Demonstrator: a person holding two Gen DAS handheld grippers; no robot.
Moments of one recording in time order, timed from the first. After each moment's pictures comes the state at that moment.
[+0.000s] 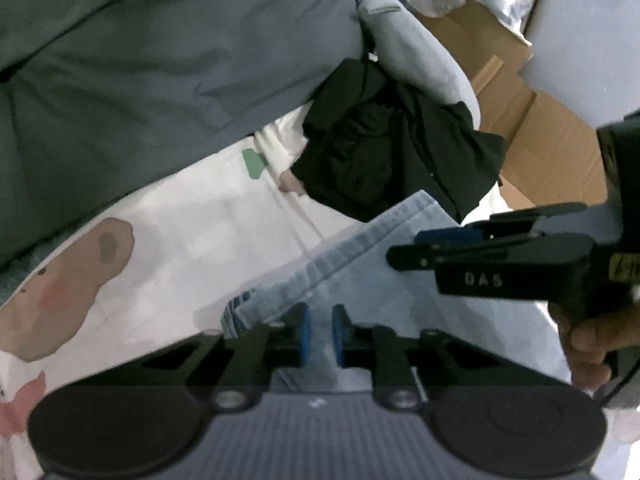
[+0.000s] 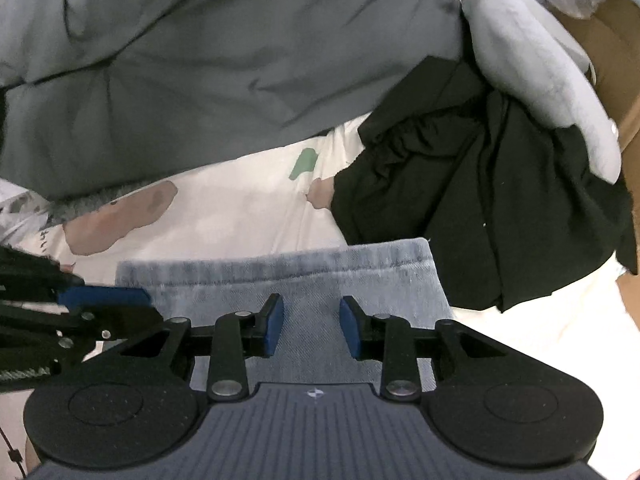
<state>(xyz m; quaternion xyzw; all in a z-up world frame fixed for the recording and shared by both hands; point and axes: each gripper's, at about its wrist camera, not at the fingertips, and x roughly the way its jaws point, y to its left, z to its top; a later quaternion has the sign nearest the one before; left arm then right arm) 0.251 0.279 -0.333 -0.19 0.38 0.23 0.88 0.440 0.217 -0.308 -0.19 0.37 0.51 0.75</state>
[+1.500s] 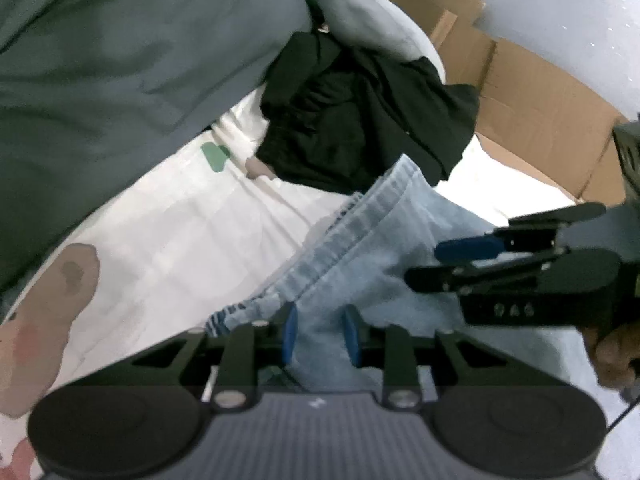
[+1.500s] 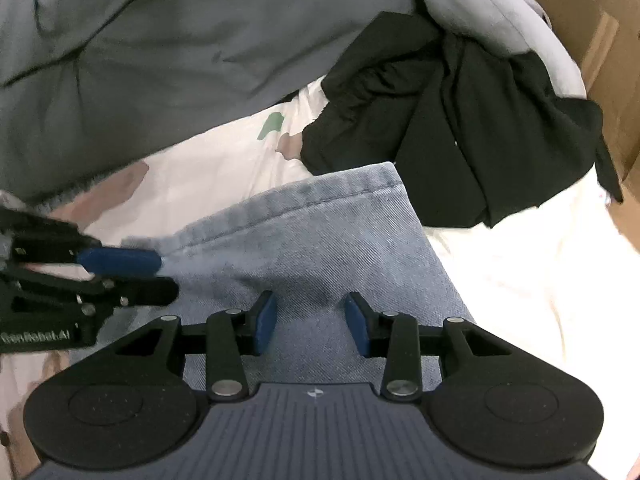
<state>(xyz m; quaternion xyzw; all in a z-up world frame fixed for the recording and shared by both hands) 0.268 0.268 -0.354 -0.13 0.40 0.17 0.89 0.421 0.186 -0.338 -0.17 0.39 0.47 0.77</state>
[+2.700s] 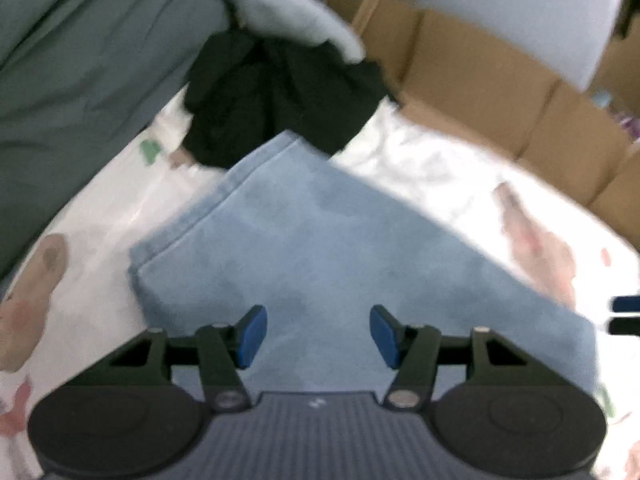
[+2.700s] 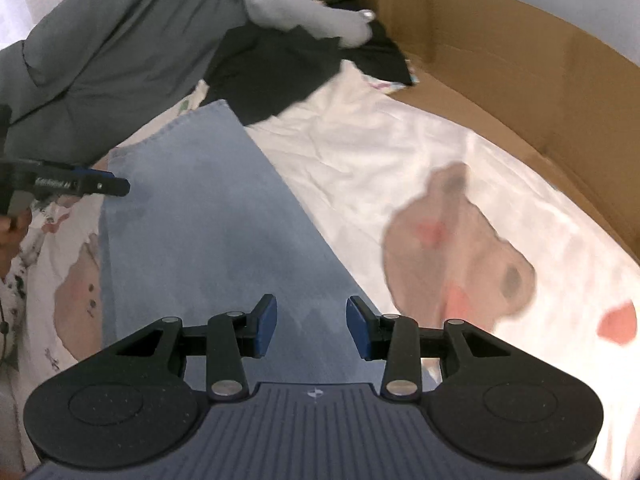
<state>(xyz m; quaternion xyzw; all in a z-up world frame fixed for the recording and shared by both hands) 0.262 0.188 -0.305 -0.13 0.46 0.13 0.87 0.373 -0.127 -0.263 -0.10 0.46 0.37 0.80</state>
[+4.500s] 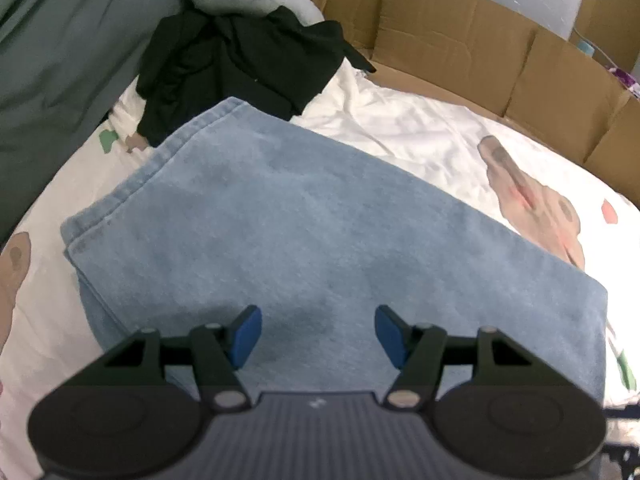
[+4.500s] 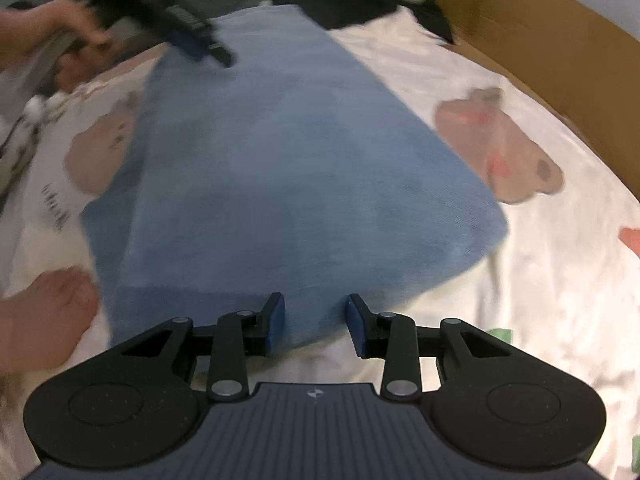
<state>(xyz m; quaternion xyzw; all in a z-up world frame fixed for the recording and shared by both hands) 0.270 0.145 -0.340 -0.09 0.48 0.11 0.87 0.230 -0.162 -0.342 -0.20 0.43 0.41 0.78</state>
